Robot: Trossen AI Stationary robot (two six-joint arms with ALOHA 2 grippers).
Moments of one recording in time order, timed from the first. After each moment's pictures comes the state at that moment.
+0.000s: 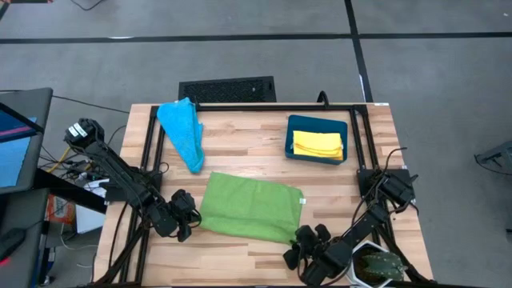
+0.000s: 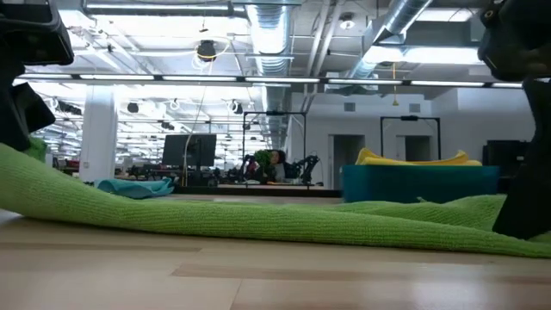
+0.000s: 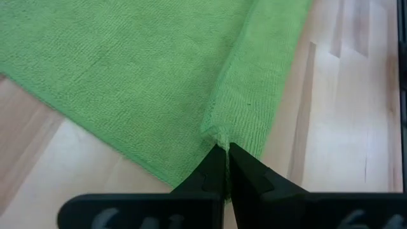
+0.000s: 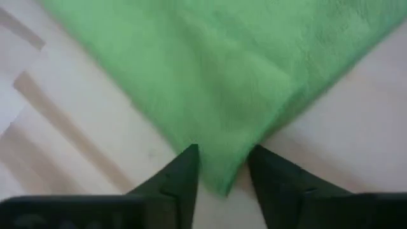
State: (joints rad) left arm -0.80 1.15 0.46 -0.27 -0.45 -1.11; right arm 0.86 2.07 1.29 -0.70 0.59 1.77
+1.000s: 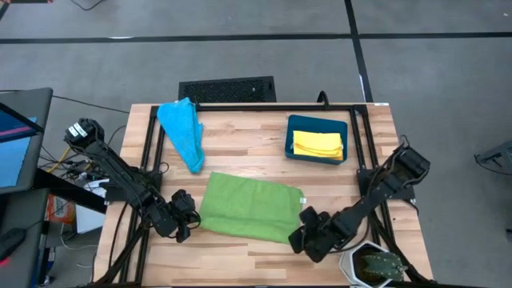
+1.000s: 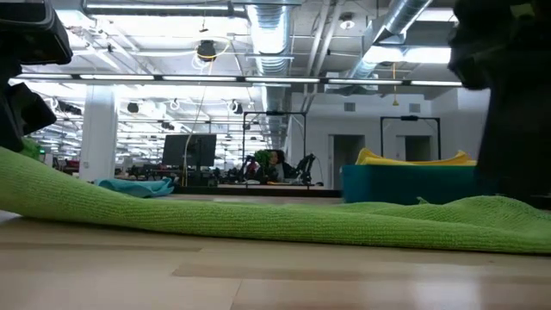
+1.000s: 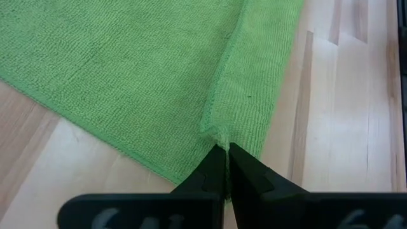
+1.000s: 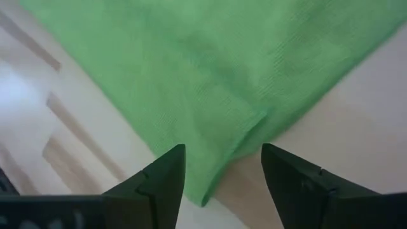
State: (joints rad) left arm -0.80 1.15 0.46 -0.28 -0.42 -1.07; right arm 0.73 1.77 0.98 -0.44 0.40 1.65
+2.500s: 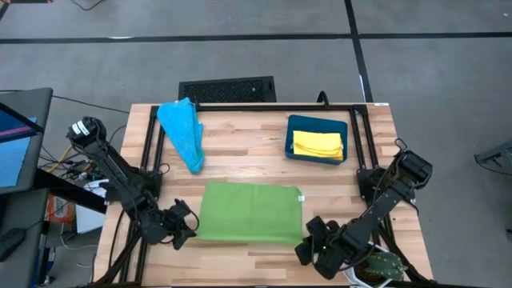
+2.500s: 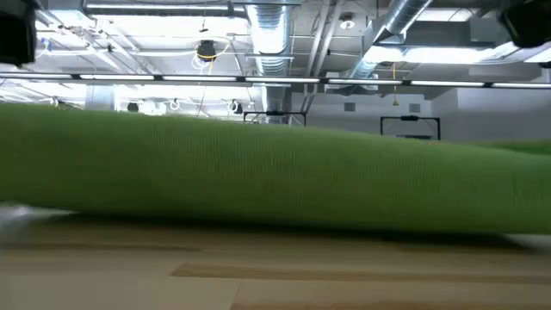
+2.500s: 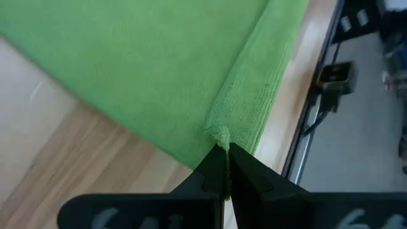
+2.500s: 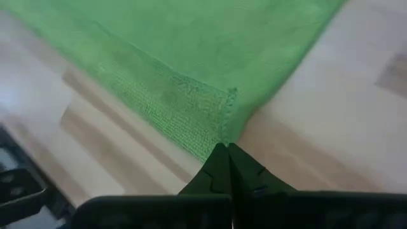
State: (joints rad) left arm -0.92 1.15 0.48 -0.17 -0.39 -1.54; right arm 0.86 1.78 1.12 -0.66 0.43 1.80
